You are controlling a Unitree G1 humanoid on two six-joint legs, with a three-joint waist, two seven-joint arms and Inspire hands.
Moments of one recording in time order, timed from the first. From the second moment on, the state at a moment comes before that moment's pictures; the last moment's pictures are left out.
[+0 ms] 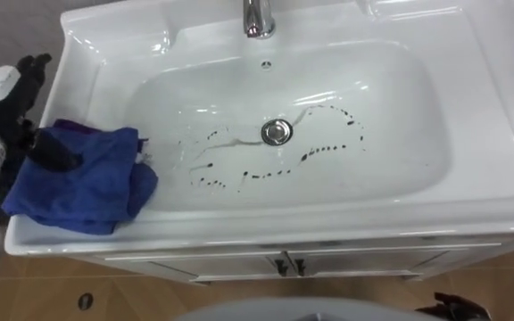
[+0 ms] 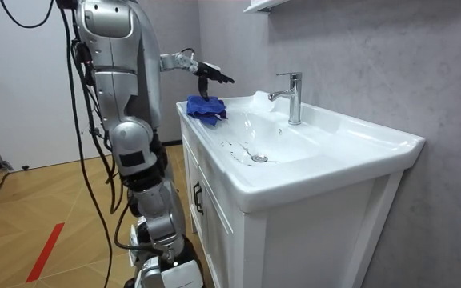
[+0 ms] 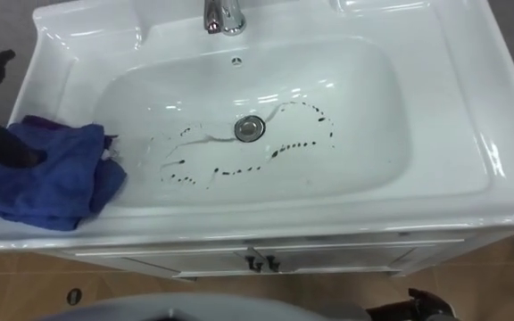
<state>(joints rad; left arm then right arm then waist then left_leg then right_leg) 0.15 0.59 0.27 -0.14 0.68 0.25 -0.48 0.07 -0.35 -0.10 1.28 0.02 0.05 0.09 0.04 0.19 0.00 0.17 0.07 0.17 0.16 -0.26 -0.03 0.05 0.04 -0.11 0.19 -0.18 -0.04</state>
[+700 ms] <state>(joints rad) 0.07 0.69 0.27 -0.15 0.68 0.26 -0.61 0.06 -0.37 -0.10 1.28 -0.01 0.04 0.09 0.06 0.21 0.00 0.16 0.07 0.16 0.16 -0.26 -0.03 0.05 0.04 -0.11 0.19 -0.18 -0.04</state>
